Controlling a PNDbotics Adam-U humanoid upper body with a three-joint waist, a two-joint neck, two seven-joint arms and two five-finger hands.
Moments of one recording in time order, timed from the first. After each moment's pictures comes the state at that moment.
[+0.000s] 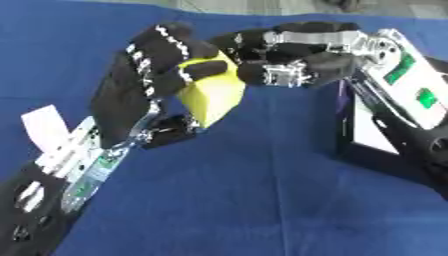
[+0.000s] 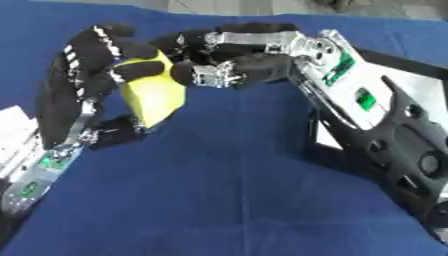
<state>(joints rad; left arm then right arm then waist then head) -0.84 0.32 -0.54 -1.57 -1.10 -0.45 0.74 -0.87 -0.57 0.38 -1.74 -0.34 0.13 0.72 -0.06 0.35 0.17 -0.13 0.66</state>
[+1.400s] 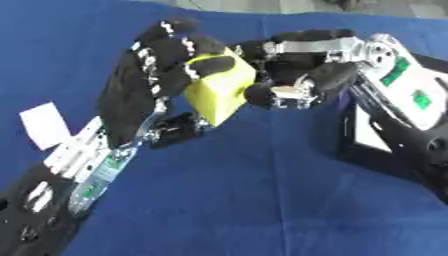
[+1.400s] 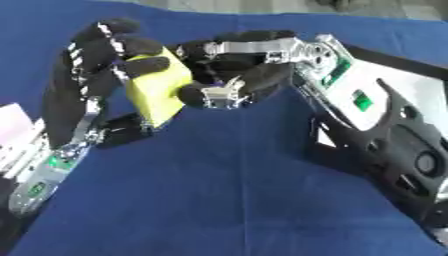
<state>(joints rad) -0.85 0.28 -0.54 -1.56 -1.09 -0.45 0.74 -0.86 -0.57 0.38 -1.73 -0.39 0.08 0.78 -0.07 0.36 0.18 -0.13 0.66</state>
